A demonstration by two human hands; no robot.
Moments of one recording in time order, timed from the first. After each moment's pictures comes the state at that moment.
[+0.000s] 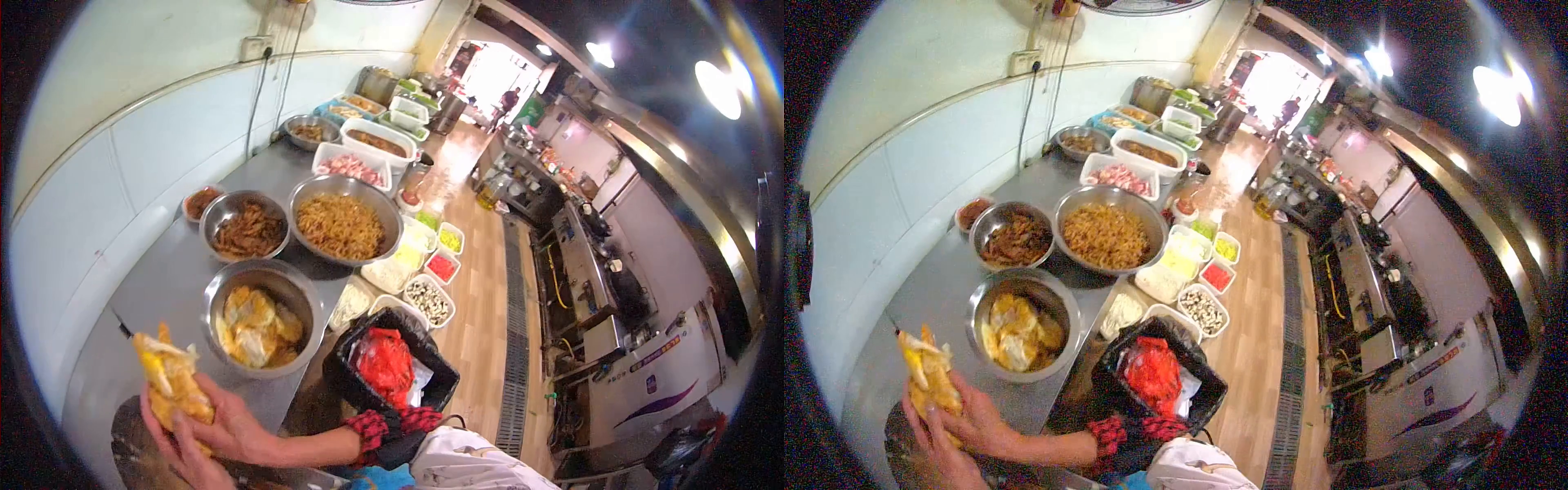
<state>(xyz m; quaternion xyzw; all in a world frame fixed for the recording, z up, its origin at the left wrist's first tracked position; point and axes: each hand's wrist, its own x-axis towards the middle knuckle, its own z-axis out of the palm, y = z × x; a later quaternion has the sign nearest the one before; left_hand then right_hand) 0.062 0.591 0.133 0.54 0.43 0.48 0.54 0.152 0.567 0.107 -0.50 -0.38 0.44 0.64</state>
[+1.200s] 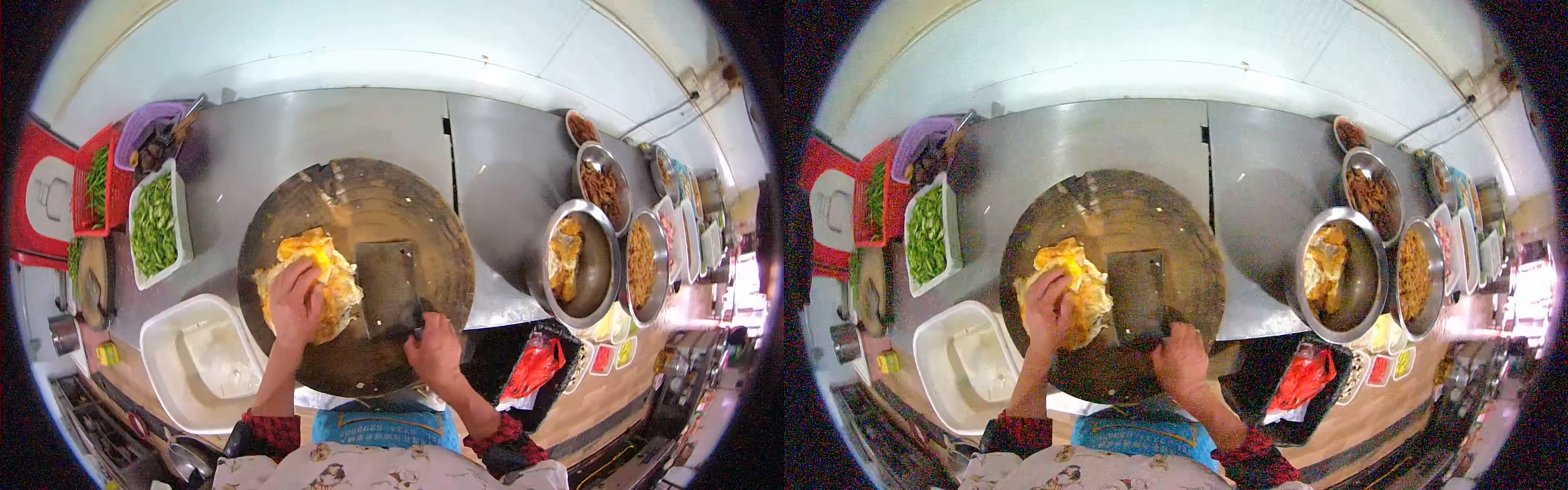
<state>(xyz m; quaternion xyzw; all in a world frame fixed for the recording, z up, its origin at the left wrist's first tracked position) -0.187 0.553 -0.028 0.70 0.63 0.34 0.06 0.063 0.508 -0.025 -0.66 -0.71 0.18 0.15</state>
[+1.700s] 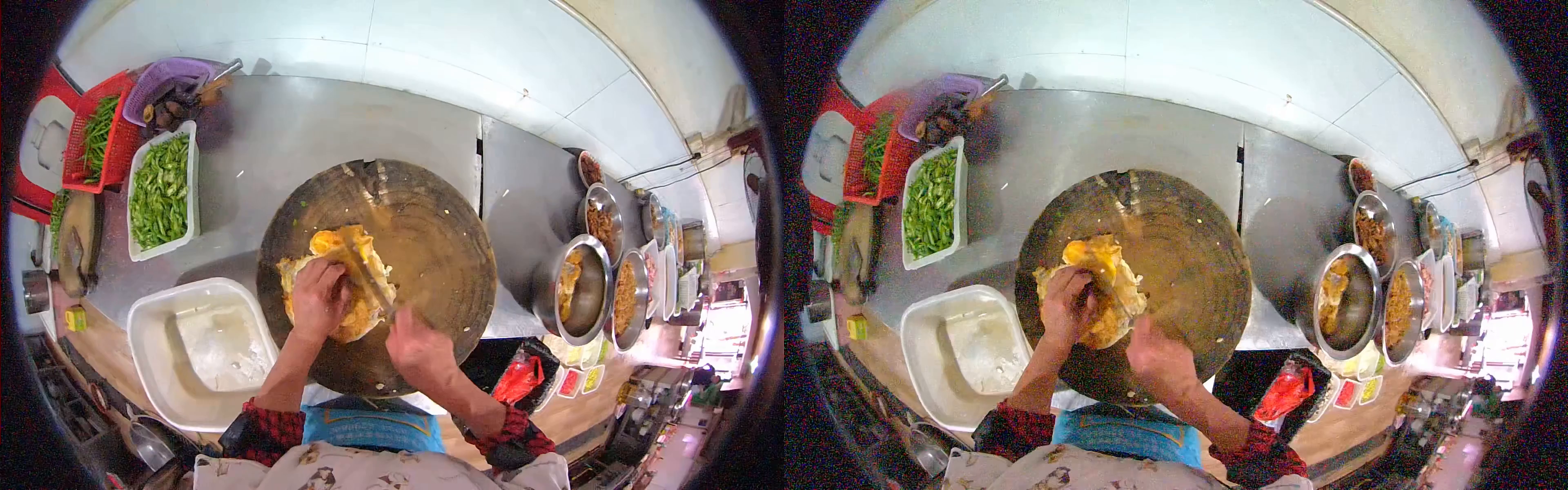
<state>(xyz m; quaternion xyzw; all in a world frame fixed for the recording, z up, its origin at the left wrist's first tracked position) -0.211 0.557 -0.029 0.67 0.62 0.39 0.08 -0.019 0.536 0.042 -0.50 -0.85 0.17 0.08</state>
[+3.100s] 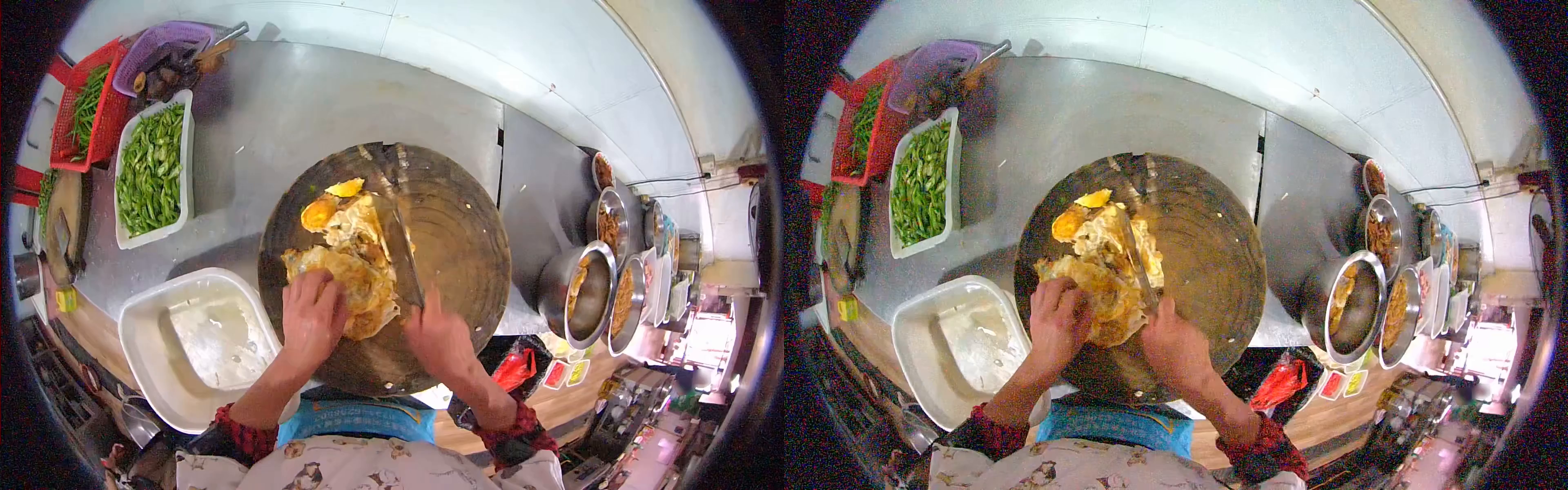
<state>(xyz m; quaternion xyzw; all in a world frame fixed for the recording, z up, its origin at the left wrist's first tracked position) -0.230 0.532 -0.005 0.68 0.67 0.28 0.11 -0.045 0.572 0.056 -0.63 -0.72 0.29 -0.05</state>
